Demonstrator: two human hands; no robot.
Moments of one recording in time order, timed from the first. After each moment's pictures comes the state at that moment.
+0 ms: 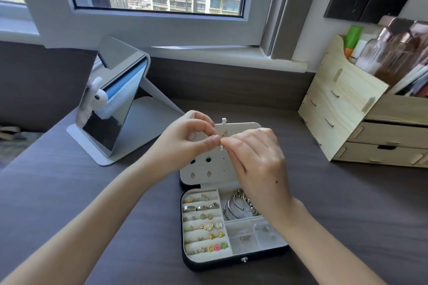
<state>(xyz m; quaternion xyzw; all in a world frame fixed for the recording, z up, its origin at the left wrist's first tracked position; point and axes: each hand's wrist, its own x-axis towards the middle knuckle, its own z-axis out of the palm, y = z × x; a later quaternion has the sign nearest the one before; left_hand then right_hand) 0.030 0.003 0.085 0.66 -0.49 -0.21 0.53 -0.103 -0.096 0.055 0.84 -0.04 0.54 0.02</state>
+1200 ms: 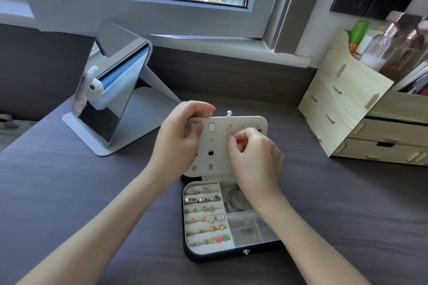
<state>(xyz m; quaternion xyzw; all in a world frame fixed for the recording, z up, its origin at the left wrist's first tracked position) 0.025 0.002 0.060 0.64 -0.46 -0.03 0.61 -0.088 -0.079 0.058 0.83 -0.42 0.33 -0.17</state>
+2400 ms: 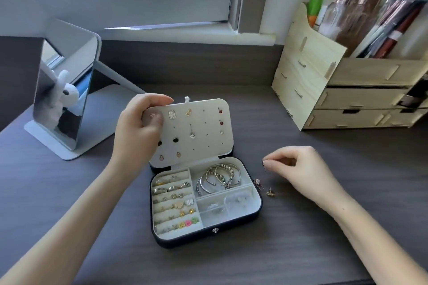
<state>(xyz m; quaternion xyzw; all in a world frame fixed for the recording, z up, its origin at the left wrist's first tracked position) 0.024 -0.003 0.054 0.66 -0.44 -0.04 0.61 -0.221 -0.137 0.043 0.82 -0.38 0.23 -0.37</state>
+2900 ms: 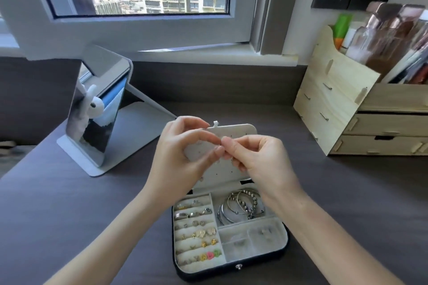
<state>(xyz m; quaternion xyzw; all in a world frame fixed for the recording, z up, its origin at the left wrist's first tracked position) 0.008 -0.003 0.063 0.66 -0.54 0.03 0.52 -0.119 -0.094 0.082 0.65 -0.28 0.33 -0.63</state>
